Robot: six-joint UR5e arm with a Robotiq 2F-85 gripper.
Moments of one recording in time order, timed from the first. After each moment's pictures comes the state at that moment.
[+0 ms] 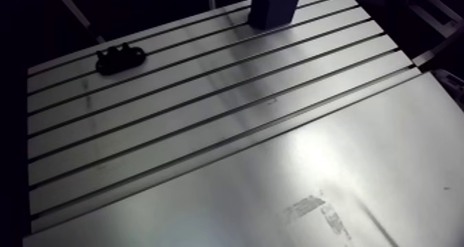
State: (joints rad) arm -0.41 -0.85 1.10 -1.55 -1.62 -1.74
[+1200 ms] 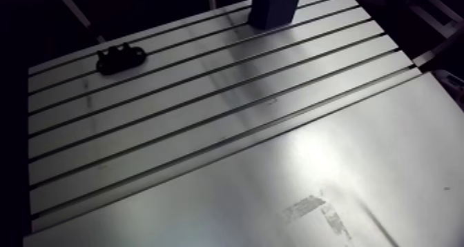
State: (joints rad) arm -0.41 -0.85 1.14 -1.59 -1.62 -1.74
